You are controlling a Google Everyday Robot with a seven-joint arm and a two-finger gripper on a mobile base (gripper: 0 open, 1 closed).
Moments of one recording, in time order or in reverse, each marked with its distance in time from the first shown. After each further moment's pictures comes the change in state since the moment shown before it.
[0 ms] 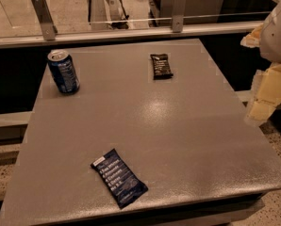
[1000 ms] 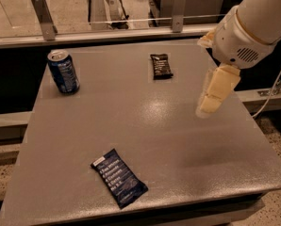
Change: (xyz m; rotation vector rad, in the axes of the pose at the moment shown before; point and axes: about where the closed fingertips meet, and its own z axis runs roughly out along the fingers) arm -0.076 -0.014 0.043 -0.013 -0.201 -0.057
